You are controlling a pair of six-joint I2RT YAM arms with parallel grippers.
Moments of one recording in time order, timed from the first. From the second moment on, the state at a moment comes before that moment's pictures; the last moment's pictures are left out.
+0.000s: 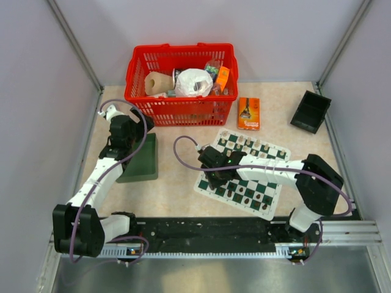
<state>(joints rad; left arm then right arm) -0.11 1.16 0.78 -0.01 -0.12 -0.76 1.03 1.62 1.05 -0.55 0.11 0.51</state>
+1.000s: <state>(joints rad) -0.11 1.16 0.77 -0.01 -0.12 -0.76 1.03 1.66 1.05 -0.52 0.12 0.51</state>
